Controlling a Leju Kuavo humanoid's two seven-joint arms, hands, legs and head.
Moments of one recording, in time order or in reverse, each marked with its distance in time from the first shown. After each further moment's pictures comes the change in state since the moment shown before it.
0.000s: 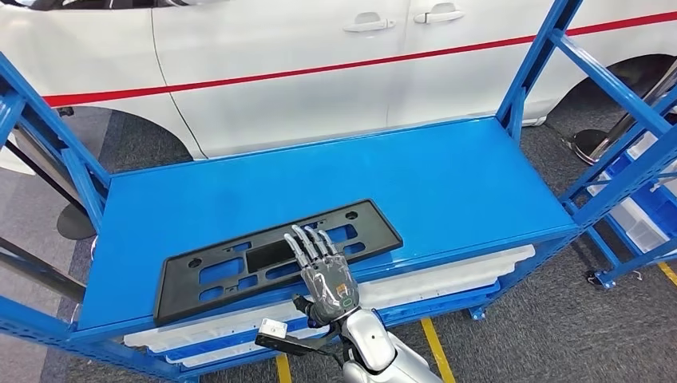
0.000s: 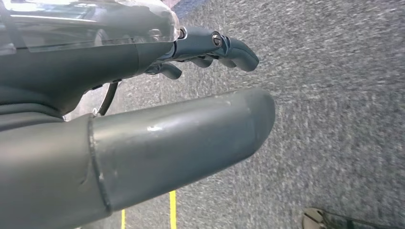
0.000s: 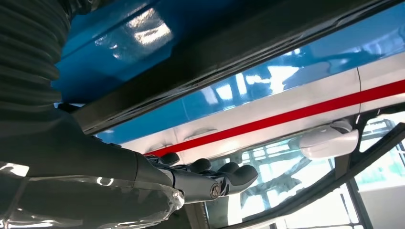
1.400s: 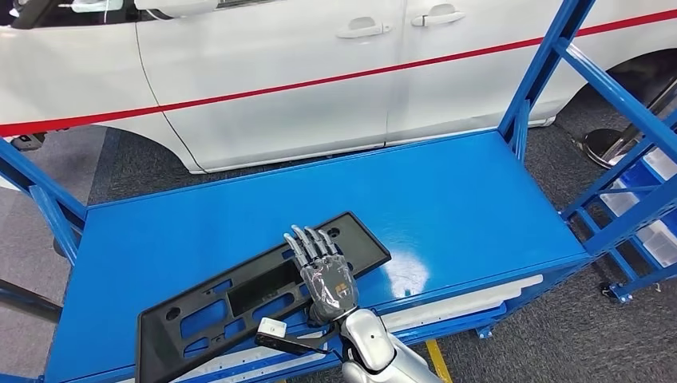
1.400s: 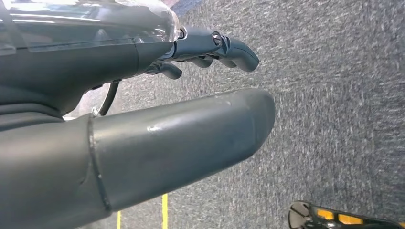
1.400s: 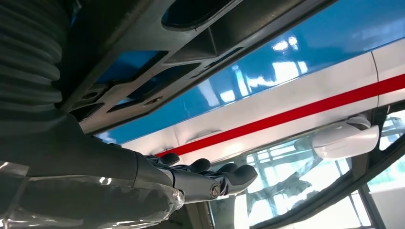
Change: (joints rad) left arm 0.000 -0.004 0.000 0.001 -0.001 -0.001 0.000; right arm 0.003 0.005 -0.004 0.001 0.000 0.002 0.000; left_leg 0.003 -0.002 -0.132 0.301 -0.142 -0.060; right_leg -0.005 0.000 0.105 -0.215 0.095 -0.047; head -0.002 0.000
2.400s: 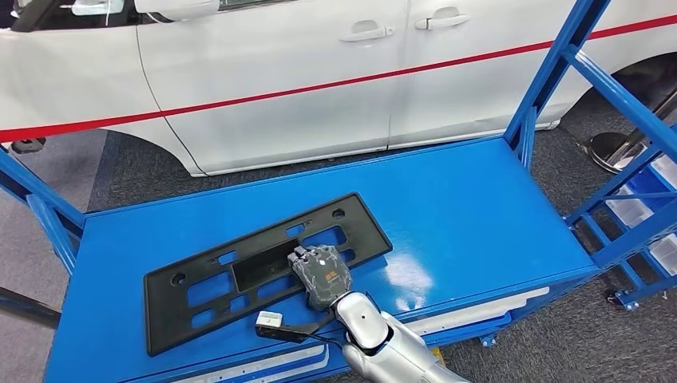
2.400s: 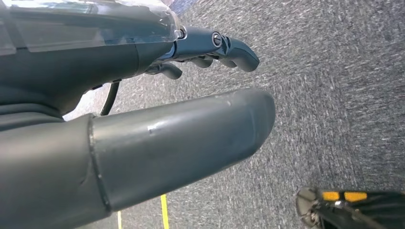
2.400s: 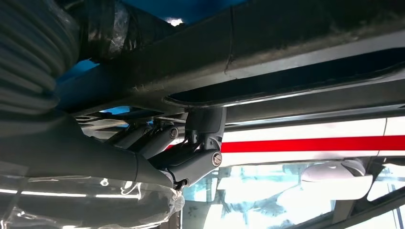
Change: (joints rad) left arm -0.003 -0.036 -0.048 0.000 -0.071 -0.007 -0.019; right arm -0.096 -0.002 0.002 0.109 0.091 0.170 0.040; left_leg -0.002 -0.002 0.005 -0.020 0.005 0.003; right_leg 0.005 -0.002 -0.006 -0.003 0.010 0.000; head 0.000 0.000
